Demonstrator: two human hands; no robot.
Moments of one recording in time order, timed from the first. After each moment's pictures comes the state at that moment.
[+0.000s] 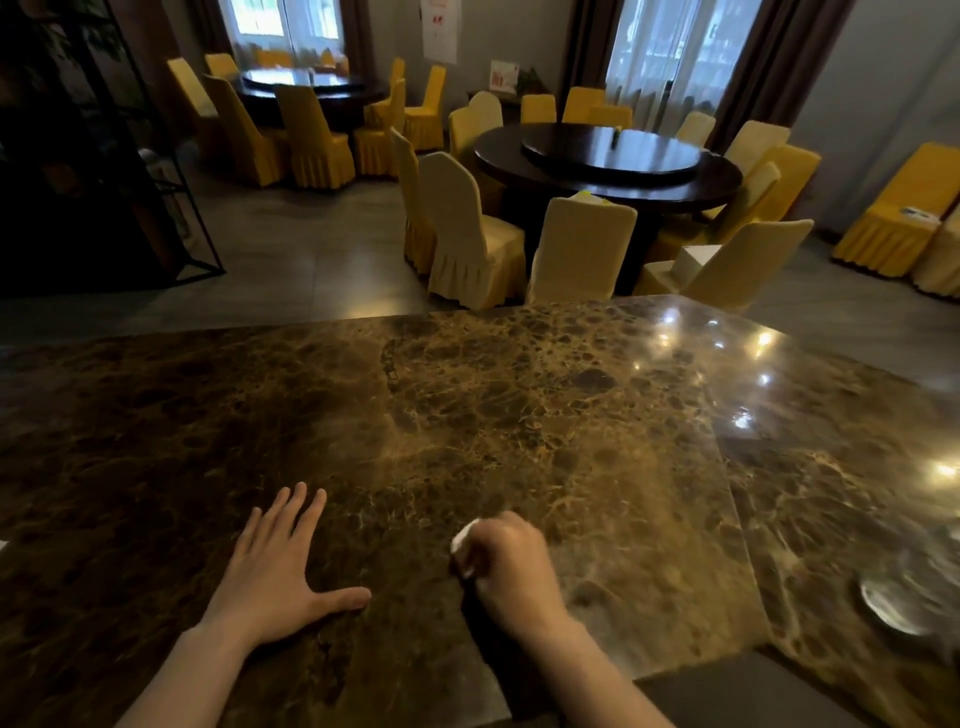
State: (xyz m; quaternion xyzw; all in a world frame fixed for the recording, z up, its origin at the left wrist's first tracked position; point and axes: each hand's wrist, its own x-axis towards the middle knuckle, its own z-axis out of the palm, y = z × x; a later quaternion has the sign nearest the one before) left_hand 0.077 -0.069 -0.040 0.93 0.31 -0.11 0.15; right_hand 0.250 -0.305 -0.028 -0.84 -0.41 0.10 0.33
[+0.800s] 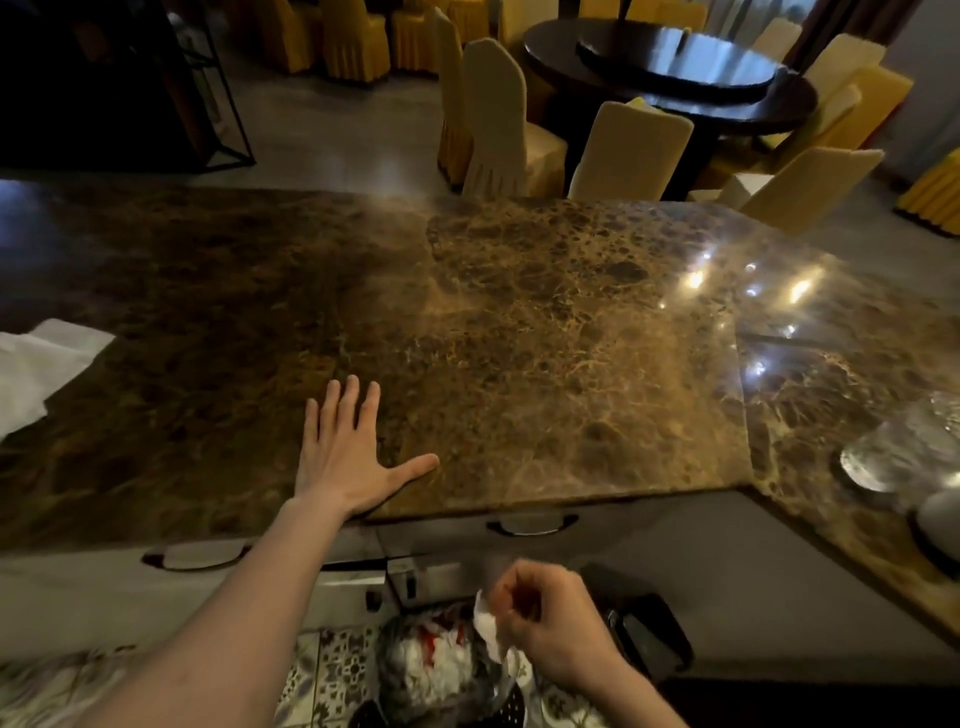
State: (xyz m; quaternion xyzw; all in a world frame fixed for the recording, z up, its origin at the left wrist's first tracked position) left_hand 0.025 -0.165 -0.059 0.92 0.36 -0.02 0.13; right_hand 0.099 -0.452 -0.051 -0.81 -0.29 0.37 0.34
